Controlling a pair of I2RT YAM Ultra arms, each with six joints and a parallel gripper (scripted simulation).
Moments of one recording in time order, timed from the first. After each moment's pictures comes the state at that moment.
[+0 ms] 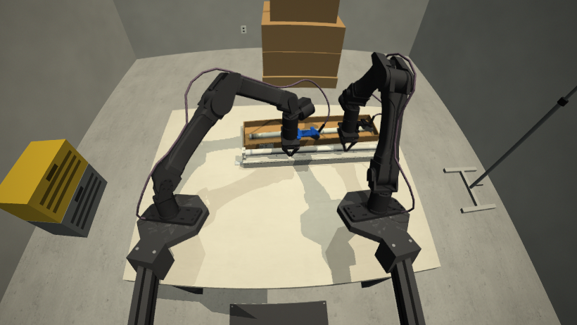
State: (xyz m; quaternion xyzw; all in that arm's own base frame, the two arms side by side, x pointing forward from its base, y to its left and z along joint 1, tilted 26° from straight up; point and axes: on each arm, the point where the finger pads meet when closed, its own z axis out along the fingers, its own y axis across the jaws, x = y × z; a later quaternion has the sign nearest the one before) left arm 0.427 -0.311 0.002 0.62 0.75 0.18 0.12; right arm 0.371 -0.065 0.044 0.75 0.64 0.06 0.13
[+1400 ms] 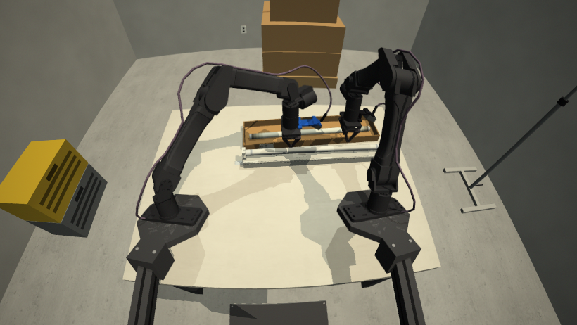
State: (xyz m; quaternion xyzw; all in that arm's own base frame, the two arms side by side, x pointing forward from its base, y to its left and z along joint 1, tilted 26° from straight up) left arm 0.406 -0.321 0.052 0.62 0.75 0.18 0.12; right arm 0.359 -0.058 0.093 0.75 0.64 0.06 0.13
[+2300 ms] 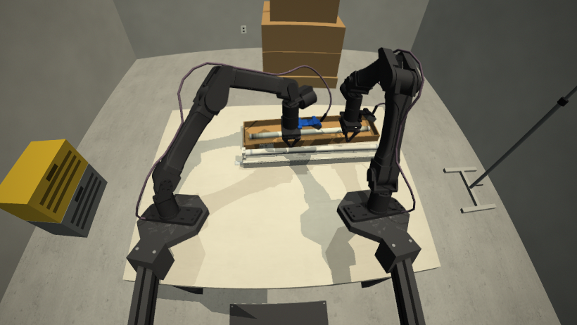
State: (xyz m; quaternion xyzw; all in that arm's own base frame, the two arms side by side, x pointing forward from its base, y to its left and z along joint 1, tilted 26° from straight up) left arm 0.406 -0.321 0.052 0.62 0.75 0.18 0.12; right arm 0.359 -0.058 0.093 0.75 0.64 0.06 0.13
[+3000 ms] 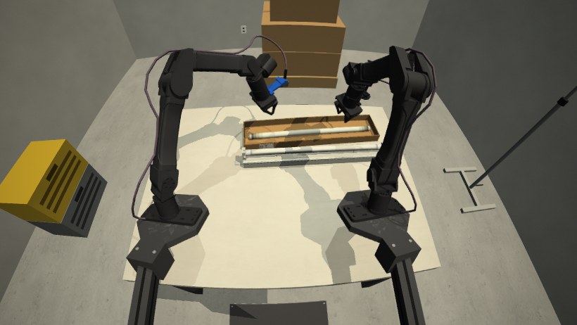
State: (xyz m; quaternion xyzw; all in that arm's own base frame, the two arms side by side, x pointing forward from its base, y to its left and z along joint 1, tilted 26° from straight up) left arm 0.462 -0.235 0.169 0.42 0.85 0.11 0.30; right arm 0.396 -0.046 0.167 0.56 0.77 0.13 0.29
